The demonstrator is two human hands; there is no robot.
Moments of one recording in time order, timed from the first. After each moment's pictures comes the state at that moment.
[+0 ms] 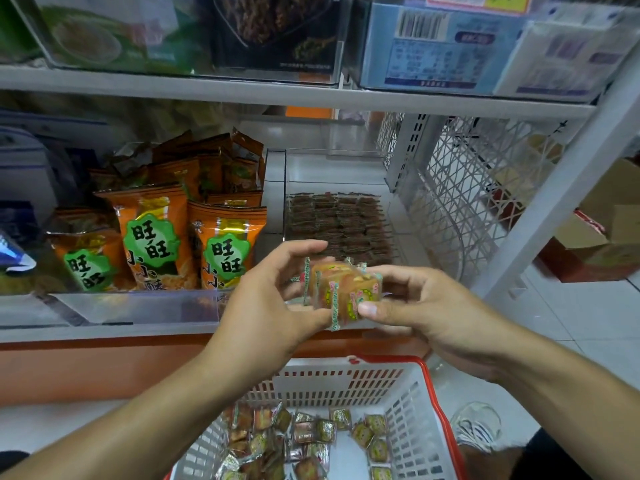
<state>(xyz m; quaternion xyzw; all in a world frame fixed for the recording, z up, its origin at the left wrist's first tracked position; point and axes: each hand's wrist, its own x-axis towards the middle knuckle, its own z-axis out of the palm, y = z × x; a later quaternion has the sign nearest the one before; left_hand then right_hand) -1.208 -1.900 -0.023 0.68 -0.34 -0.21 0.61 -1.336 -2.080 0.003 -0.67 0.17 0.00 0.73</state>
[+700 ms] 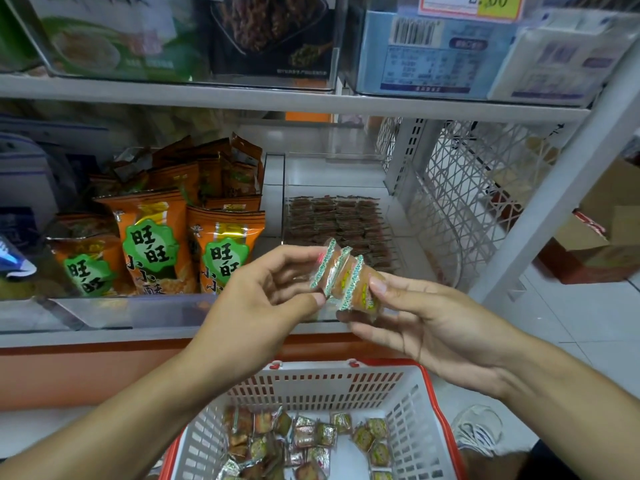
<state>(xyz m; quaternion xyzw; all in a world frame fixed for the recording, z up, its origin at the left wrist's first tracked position) -1.202 -1.895 -0.017 0.61 -0.37 -0.25 0.66 -1.339 -2.074 0.010 -0.48 0.17 0.04 0.86</state>
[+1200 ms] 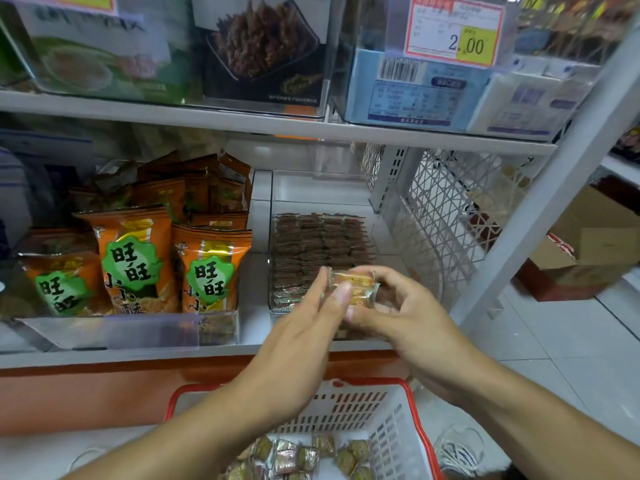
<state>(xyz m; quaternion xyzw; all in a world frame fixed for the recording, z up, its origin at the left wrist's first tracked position) -1.224 -1.923 -0.029 0.68 -0.42 -0.30 0.52 -1.328 -2.069 0.008 -0.66 0.19 -0.15 0.71</state>
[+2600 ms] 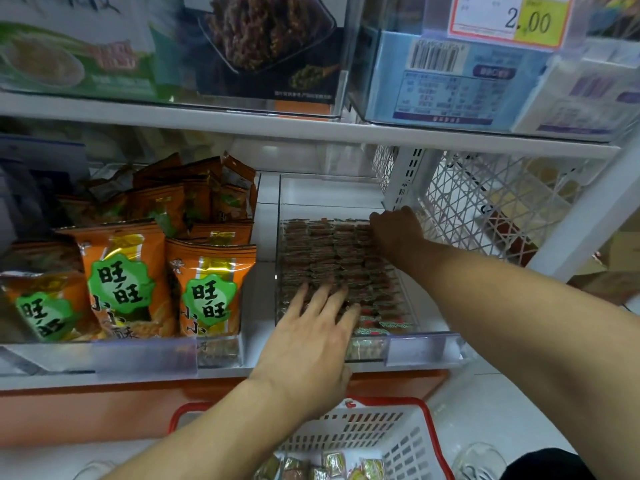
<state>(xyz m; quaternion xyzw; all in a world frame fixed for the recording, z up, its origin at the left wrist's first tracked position) -1.190 -1.971 -0.069 0.81 -0.57 0.04 0.07 -1.151 -2.236 -0.040 -0.95 0.22 0.06 -0.23</state>
